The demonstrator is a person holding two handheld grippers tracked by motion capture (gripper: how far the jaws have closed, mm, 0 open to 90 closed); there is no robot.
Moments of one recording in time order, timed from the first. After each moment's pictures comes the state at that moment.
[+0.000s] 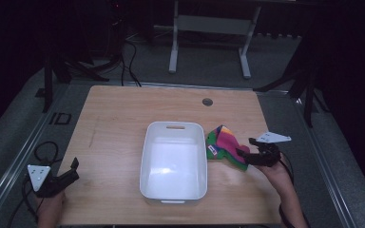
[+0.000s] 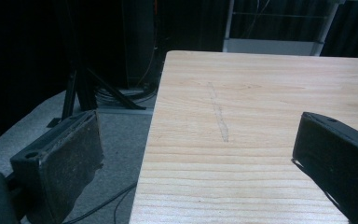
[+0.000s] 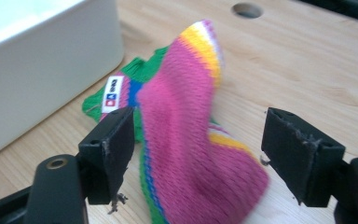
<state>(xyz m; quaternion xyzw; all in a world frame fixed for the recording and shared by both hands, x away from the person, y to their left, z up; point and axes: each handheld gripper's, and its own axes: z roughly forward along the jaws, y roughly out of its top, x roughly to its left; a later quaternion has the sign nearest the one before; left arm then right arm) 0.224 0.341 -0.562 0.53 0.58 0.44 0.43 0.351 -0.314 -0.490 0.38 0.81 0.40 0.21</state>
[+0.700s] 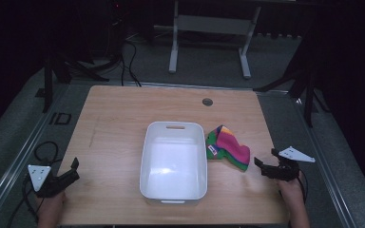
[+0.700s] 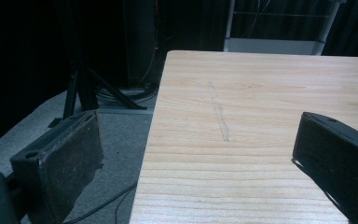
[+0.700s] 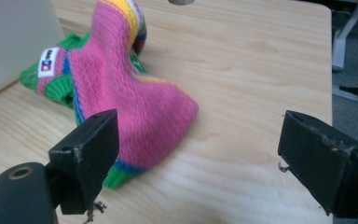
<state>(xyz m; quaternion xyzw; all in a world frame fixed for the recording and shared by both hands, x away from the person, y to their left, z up) 0.224 0.340 -0.563 0.53 0.58 0.44 0.43 0.318 -0.375 -0.529 0.45 0.74 0.43 0.25</state>
